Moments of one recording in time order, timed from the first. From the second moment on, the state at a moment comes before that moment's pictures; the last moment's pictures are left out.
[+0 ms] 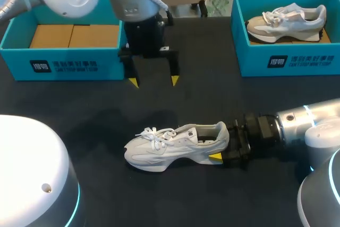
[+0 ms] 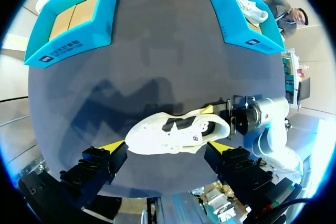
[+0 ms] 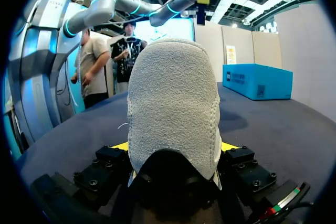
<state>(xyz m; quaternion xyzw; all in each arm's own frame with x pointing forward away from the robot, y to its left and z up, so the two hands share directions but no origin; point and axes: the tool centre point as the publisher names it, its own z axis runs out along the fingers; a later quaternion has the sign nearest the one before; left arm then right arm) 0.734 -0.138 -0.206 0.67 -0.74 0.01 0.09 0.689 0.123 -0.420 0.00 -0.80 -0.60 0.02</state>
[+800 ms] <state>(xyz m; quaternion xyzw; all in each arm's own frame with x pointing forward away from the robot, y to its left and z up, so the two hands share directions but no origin) 0.705 -0.185 -0.235 0.67 -0.74 -0.04 0.06 0.689 0.123 -0.420 0.00 -0.80 -0.60 0.02</state>
